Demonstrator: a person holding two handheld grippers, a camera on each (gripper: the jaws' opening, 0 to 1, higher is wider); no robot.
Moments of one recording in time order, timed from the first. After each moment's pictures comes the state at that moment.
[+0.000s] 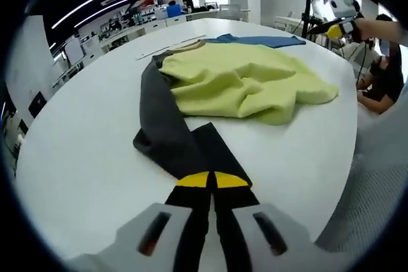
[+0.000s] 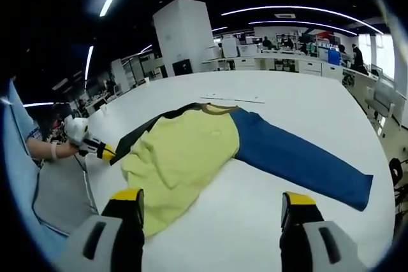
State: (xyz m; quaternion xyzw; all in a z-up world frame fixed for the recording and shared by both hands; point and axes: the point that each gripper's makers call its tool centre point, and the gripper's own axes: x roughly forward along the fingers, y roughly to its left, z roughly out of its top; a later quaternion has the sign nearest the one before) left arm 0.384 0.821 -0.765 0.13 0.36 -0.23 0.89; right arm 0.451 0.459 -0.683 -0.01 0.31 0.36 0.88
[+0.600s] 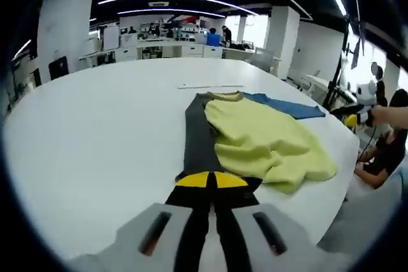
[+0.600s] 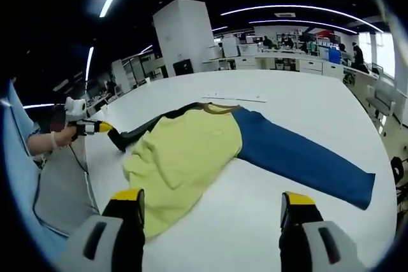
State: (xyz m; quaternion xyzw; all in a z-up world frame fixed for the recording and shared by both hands) left arm 0.429 0.877 -0.673 -0.06 0.26 -0.14 0.95; right arm 0.449 0.462 -0.684 -0.01 0.31 0.37 0.88
